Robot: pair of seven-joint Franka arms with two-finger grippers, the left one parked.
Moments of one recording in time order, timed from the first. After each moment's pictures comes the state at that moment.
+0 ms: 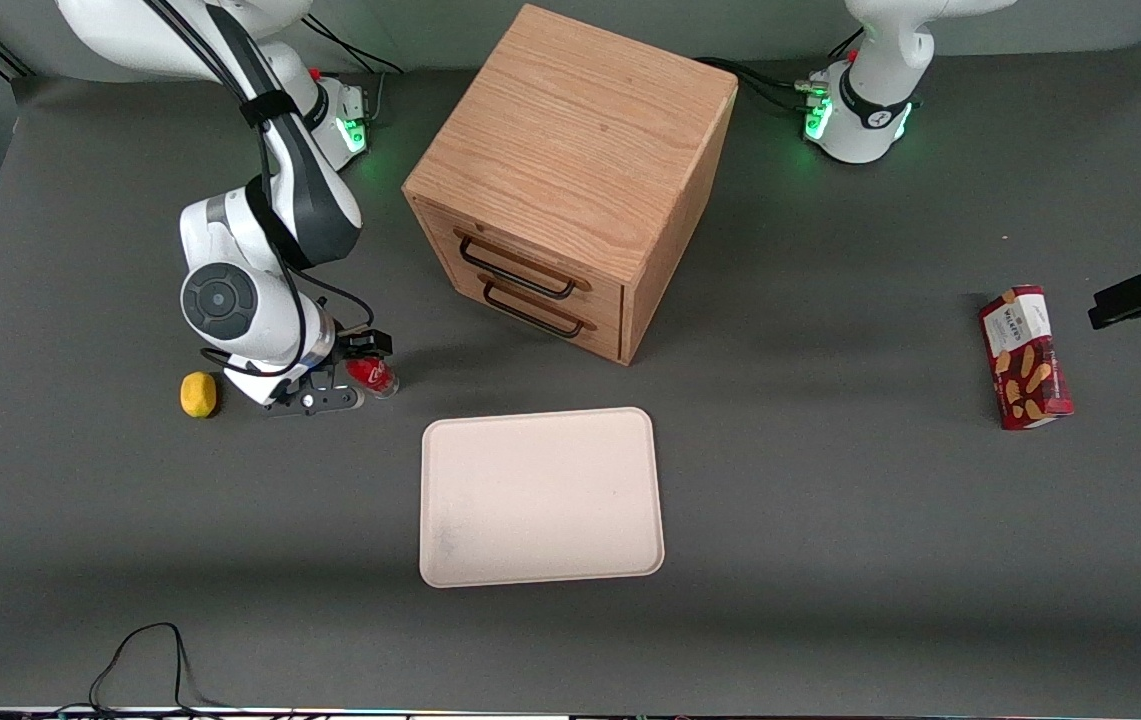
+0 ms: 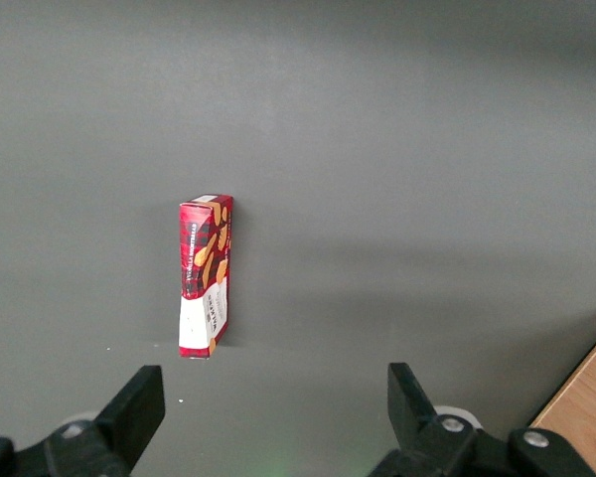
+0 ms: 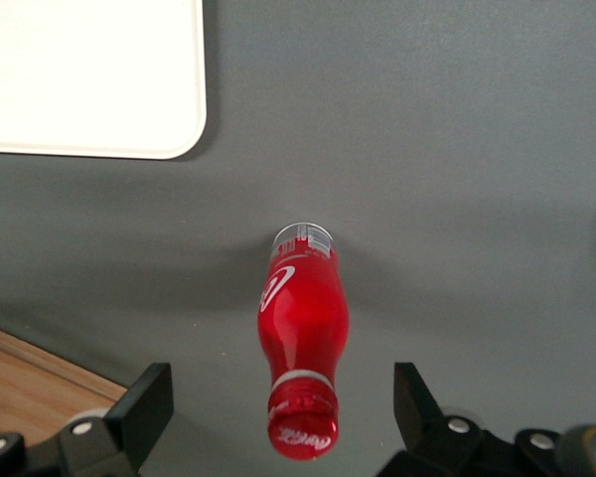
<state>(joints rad) 0.41 0.26 -0.09 -1.96 0.04 2.00 0.22</state>
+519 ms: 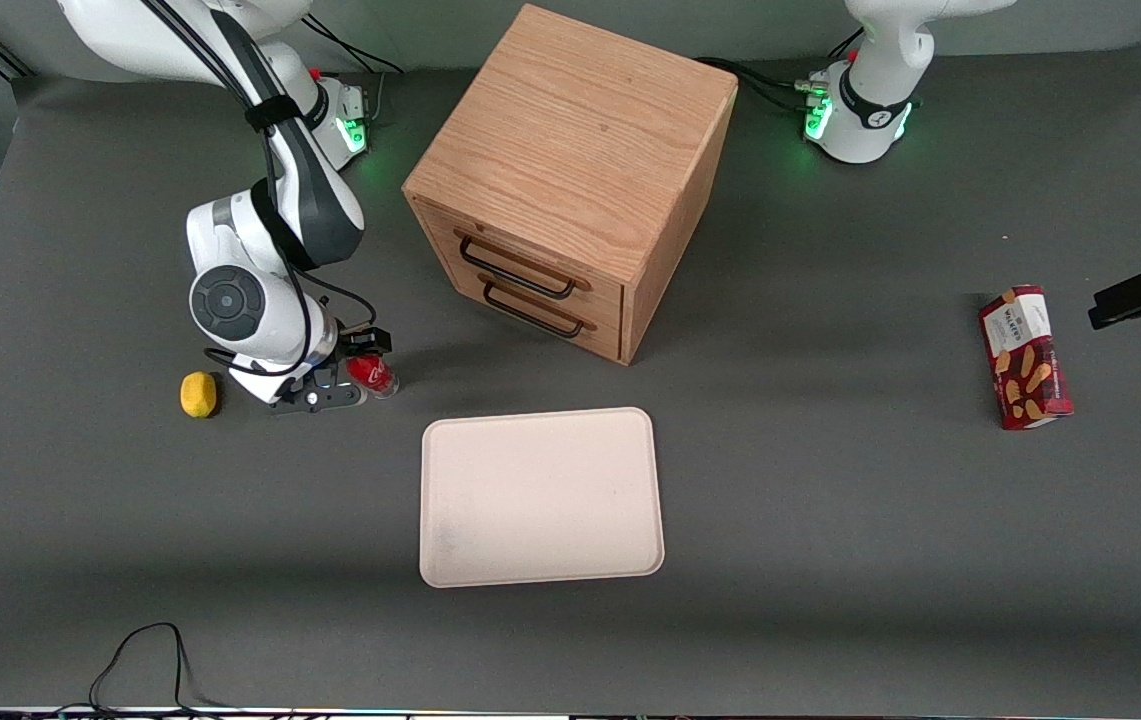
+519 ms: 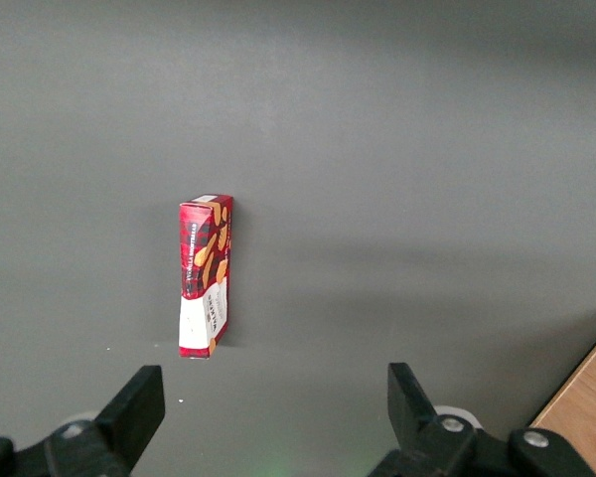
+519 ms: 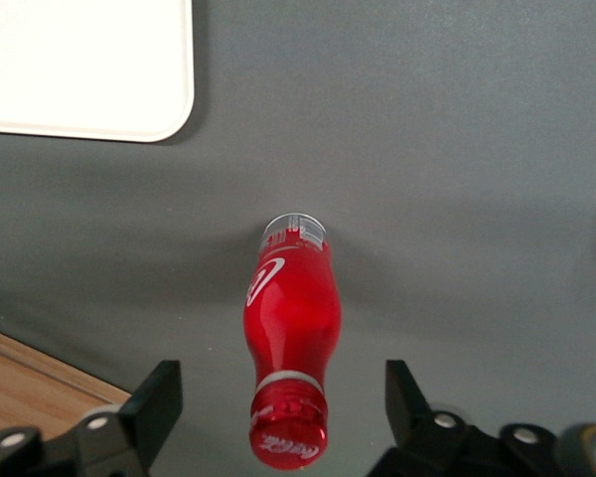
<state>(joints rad) 0.41 0.26 -0.09 -1.98 0.03 2.01 0.20</state>
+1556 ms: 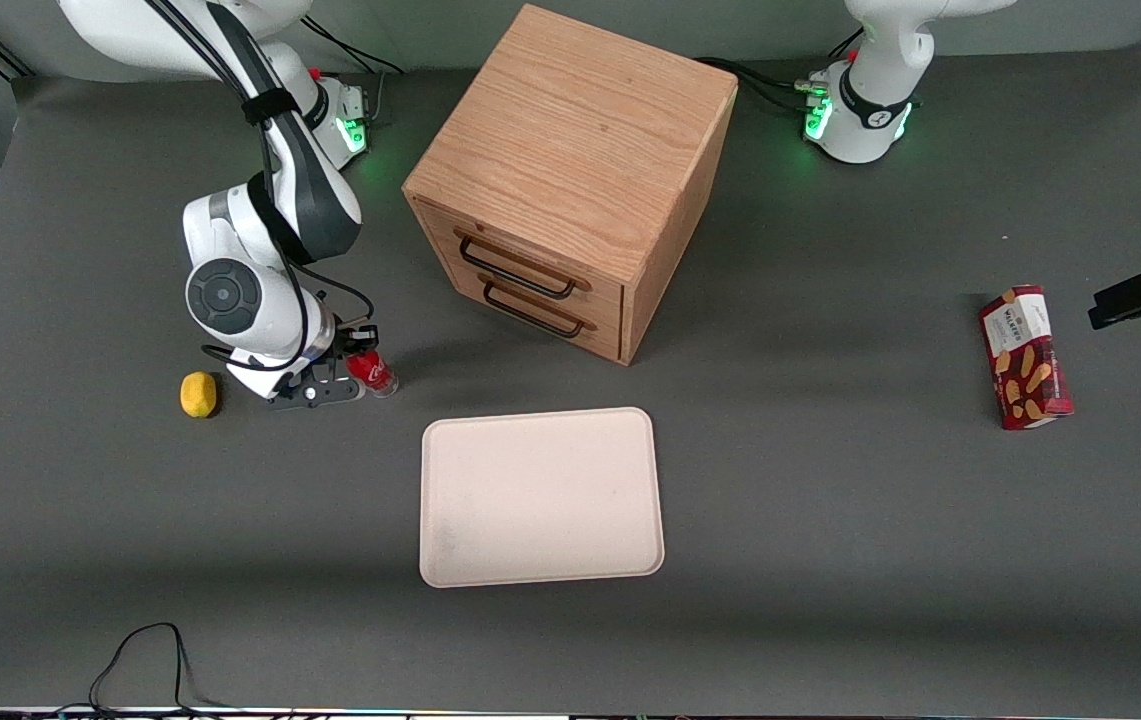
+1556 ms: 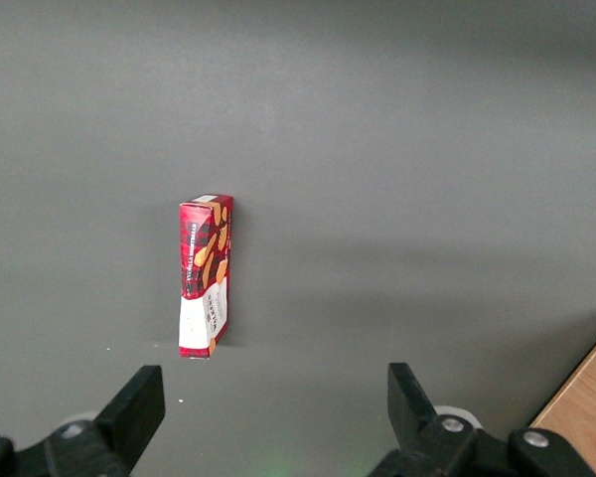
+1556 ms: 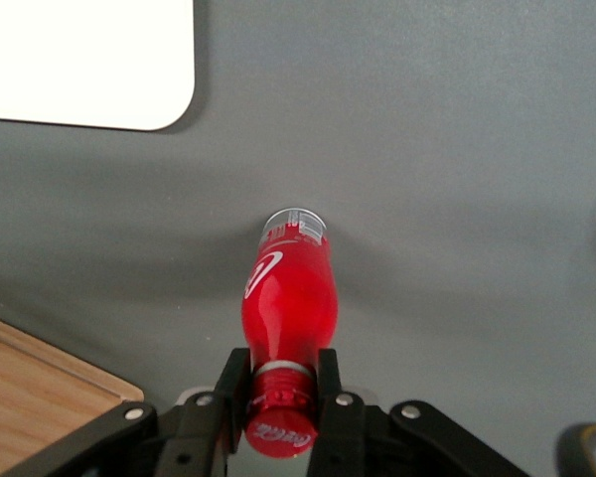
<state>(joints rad) 0.41 0.24 -0.09 -1.99 0.03 1.99 0.19</state>
